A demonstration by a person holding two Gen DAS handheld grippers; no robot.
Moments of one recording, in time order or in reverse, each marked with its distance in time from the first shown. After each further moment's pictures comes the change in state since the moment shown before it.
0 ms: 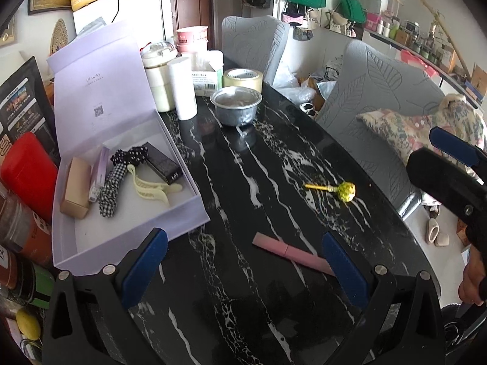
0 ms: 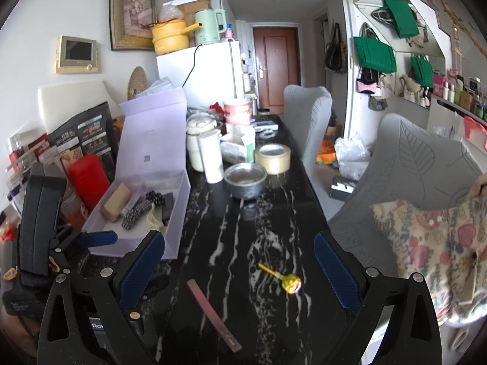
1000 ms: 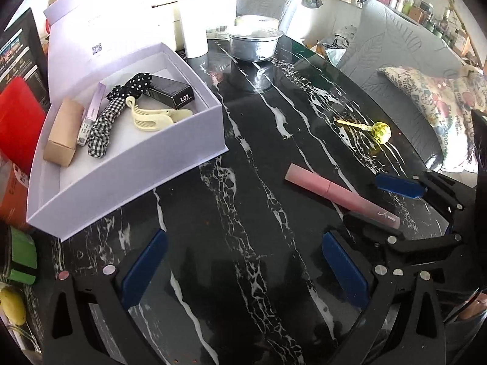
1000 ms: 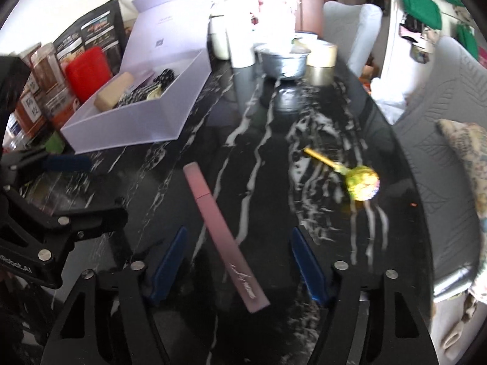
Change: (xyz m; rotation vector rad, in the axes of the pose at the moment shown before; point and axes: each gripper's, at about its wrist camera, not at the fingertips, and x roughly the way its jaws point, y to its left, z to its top) left arm 0.047 0.026 -0.044 -0.015 0.165 0.007; right arm 0.098 0.014 -0.105 -0.087 0.350 0.131
